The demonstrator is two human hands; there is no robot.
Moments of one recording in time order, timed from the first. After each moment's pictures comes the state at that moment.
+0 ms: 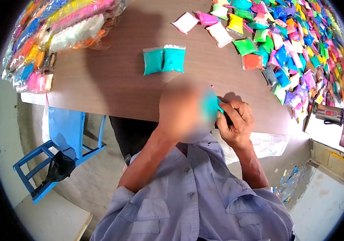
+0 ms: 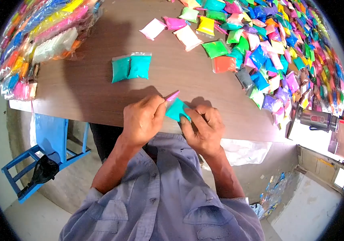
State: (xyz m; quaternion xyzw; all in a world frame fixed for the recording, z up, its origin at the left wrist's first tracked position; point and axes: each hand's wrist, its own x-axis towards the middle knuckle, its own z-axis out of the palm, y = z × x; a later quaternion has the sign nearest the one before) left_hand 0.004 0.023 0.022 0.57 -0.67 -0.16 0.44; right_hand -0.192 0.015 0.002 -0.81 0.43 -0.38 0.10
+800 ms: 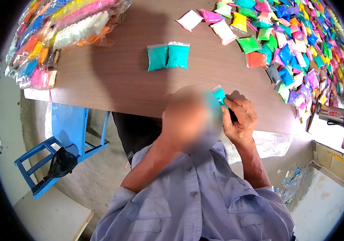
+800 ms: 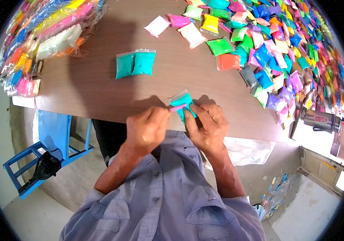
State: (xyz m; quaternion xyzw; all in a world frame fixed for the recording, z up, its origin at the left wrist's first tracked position) left_hand 0.002 0.058 0.012 0.58 -0.70 -0.13 0.39; right_hand -0.187 0.016 -0.001 -0.78 0.46 -0.40 0.12
